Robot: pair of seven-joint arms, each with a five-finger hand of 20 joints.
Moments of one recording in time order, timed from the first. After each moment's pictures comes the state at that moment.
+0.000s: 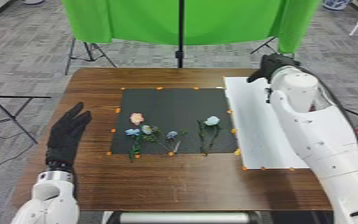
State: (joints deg) left arm 116.3 -68.1 -93.7 -110.3 50.5 11.0 12.2; right arm -58.8 -65.1 71.6 -77.3 -153.7 -26.5 18.9
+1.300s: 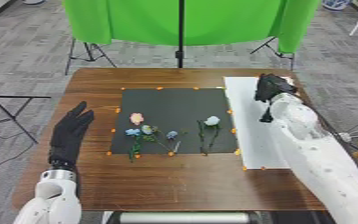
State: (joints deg) left arm 115.6 -68.5 -93.2 -109.8 50.5 10.4 12.3; right arm -71.9 -58.7 68.8 -86.2 -138.9 -9.0 20.3
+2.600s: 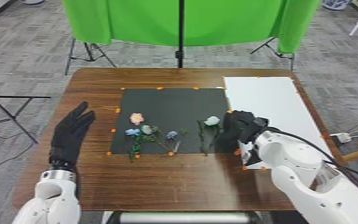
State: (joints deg) left arm 115.6 -68.0 -93.1 -109.7 50.8 9.7 11.7; right arm -88.8 -49.5 65.3 -111.0 -134.5 -19.0 13.7
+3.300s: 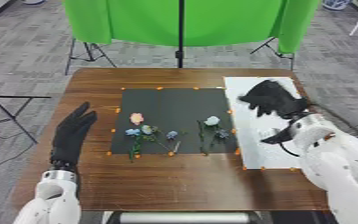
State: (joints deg) left arm 115.7 -67.9 -92.7 -109.8 53.7 9.0 11.7; right arm -98.9 -57.1 89.1 -117.9 -110.4 -5.9 12.1
